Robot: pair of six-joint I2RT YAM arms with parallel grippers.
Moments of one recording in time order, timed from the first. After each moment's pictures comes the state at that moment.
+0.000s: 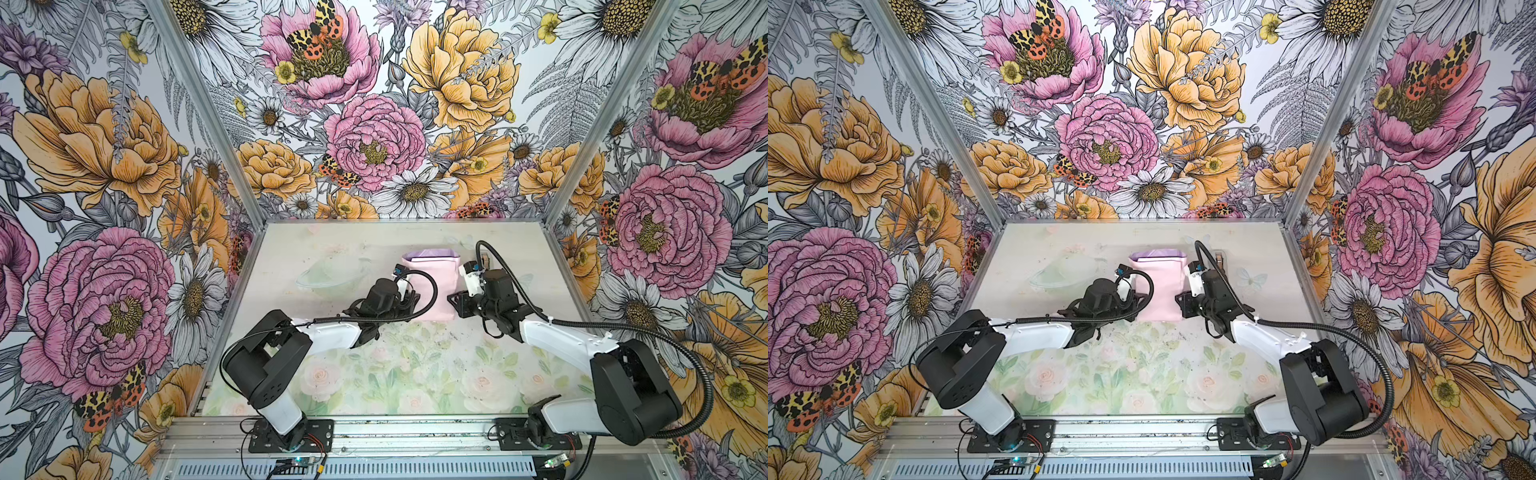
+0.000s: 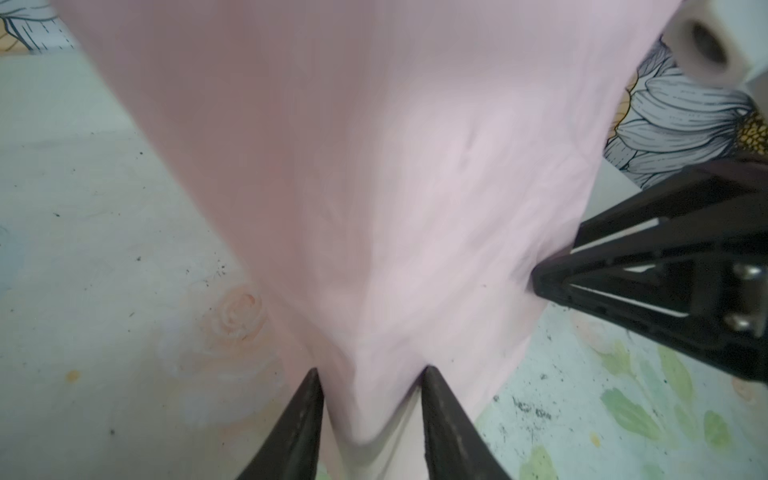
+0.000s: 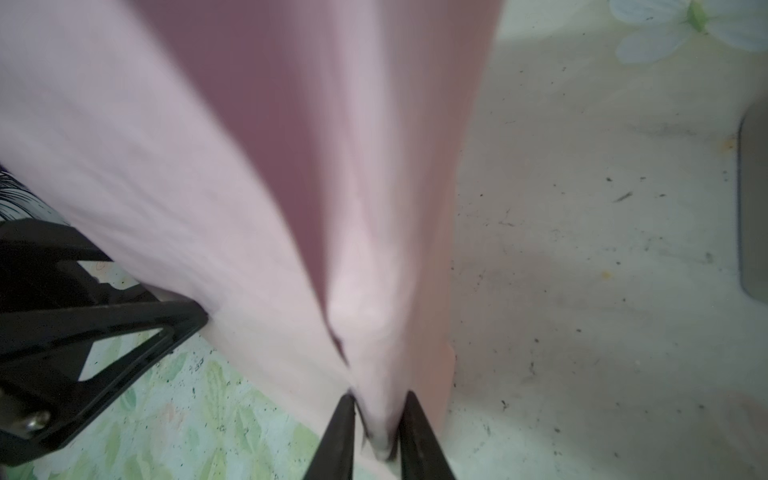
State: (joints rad) left arm -0.76 1.64 0.76 0.40 0.00 -0.28; right arm 0.37 1.36 0.65 0.02 -0.31 0.26
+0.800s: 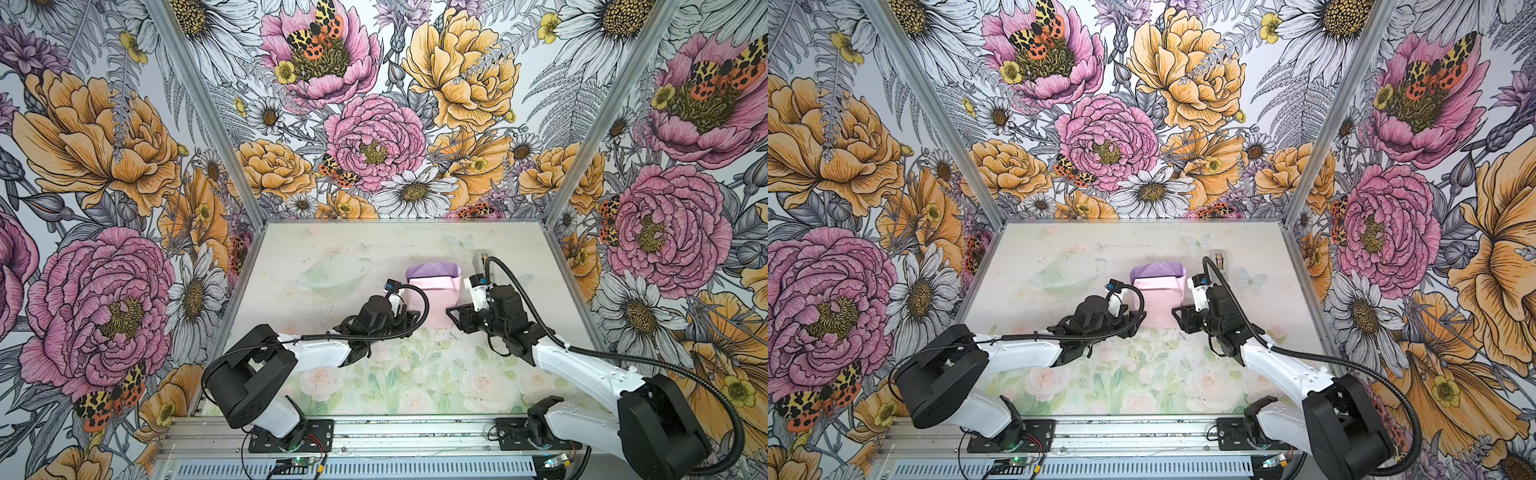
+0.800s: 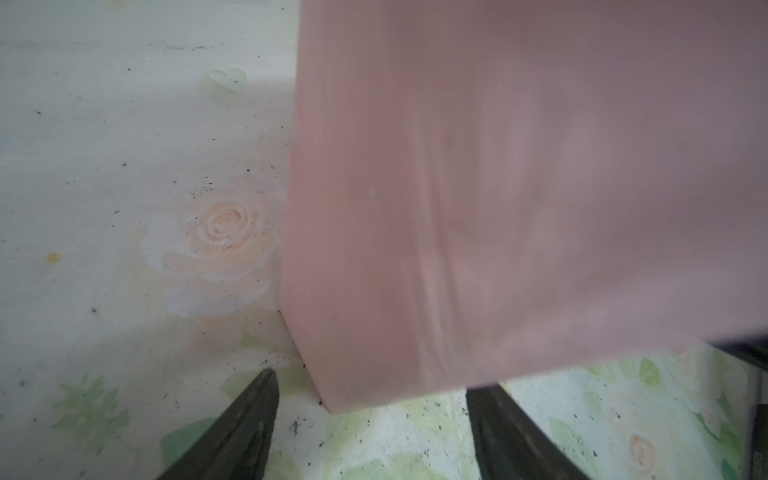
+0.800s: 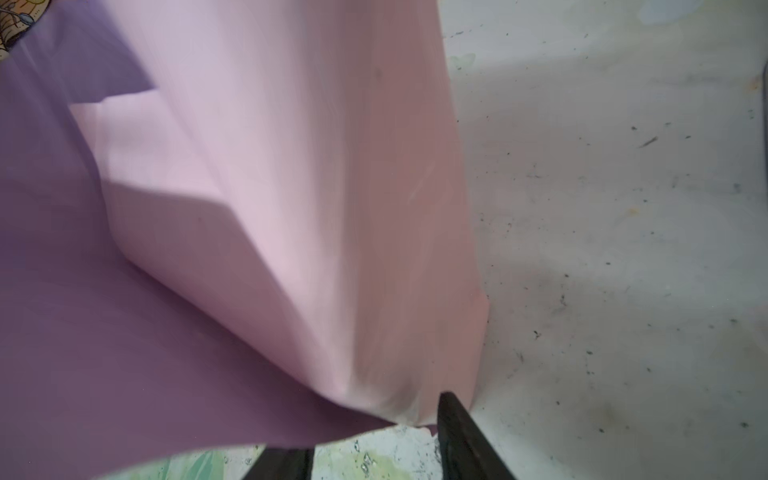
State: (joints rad) left arm -0.79 1.53 0.60 0.43 -0.01 -0.40; right arm 0.41 1.18 0.52 0.01 -0.31 0.33
